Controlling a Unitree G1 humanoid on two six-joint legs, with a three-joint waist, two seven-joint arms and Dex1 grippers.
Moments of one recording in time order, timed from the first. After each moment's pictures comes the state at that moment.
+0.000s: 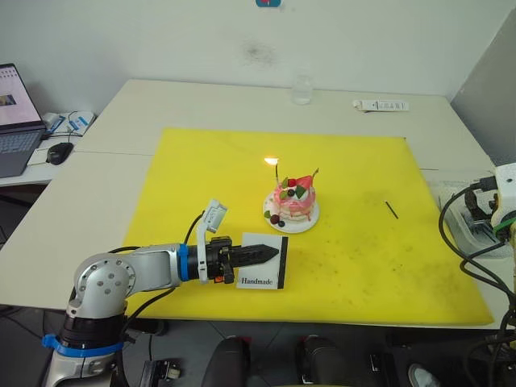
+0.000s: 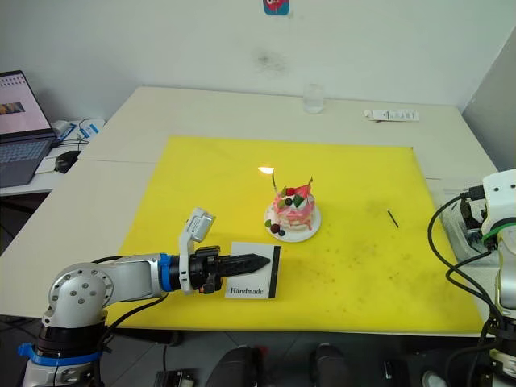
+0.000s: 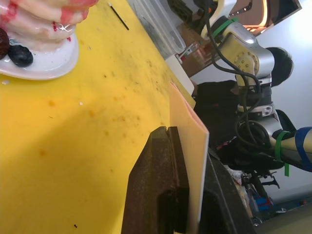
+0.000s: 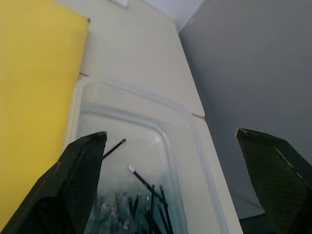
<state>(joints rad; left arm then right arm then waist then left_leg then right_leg) -0.29 0.56 0.12 -0.32 -1.33 1.28 -0.49 -0.25 -0.70 -0.41 -0.13 -0.08 0.62 0.32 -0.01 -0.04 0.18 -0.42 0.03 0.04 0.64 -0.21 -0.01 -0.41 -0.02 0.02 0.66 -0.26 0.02</state>
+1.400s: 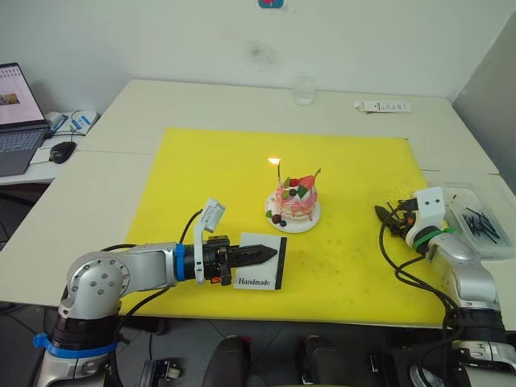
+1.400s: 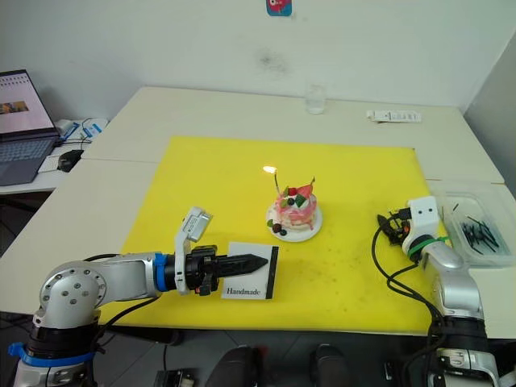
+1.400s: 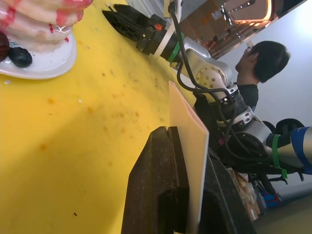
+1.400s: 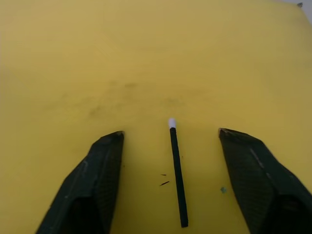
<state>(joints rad) -0.29 0.60 0.12 -0.35 -1.36 1.27 -0.49 -0.26 -0.45 -0.22 0.11 0.21 0.41 0.41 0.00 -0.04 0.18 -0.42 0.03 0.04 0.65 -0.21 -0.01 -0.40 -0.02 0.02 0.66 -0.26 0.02</state>
